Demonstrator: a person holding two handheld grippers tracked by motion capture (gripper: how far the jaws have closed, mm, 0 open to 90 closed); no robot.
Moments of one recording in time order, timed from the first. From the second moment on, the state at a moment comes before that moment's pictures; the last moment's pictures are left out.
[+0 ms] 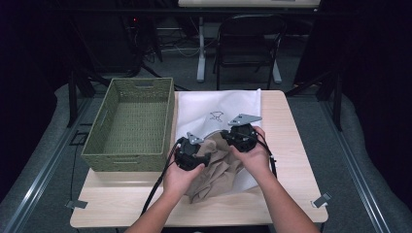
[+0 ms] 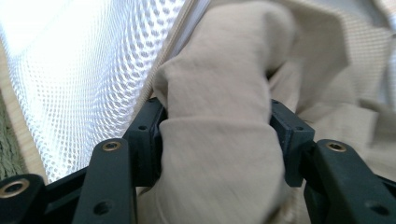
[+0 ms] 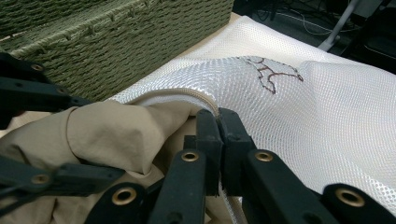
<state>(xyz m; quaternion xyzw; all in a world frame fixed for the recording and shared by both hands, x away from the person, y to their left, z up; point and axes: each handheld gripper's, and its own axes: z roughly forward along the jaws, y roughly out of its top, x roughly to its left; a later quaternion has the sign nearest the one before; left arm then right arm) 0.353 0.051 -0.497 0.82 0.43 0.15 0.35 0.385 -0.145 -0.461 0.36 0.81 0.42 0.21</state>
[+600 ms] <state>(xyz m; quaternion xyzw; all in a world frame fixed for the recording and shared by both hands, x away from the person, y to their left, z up) 0.319 0.090 -0.483 0.81 0.40 0.15 0.40 0.385 -0.147 -0.461 0.36 0.81 0.42 0.21</state>
